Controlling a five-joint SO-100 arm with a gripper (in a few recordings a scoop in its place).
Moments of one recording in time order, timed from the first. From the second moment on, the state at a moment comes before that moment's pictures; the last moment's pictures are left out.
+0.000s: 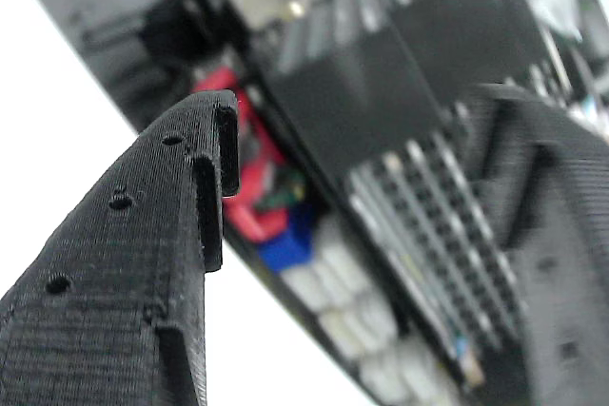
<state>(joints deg) 35.4 94.7 63.3 29.0 -48.3</state>
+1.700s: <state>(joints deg) 11.2 175.7 156.6 38.0 -2.1</state>
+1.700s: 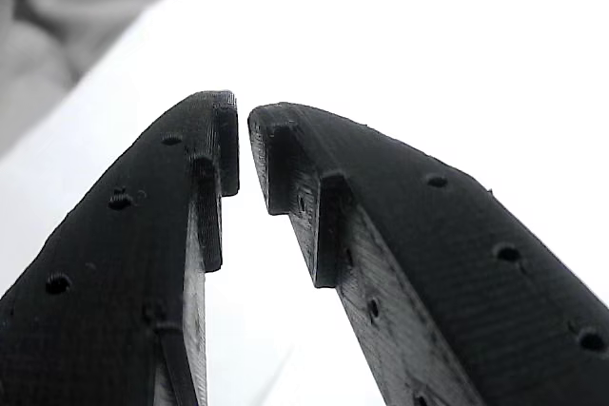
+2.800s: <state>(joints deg) -1.5 188.6 169.2 63.9 -2.8</state>
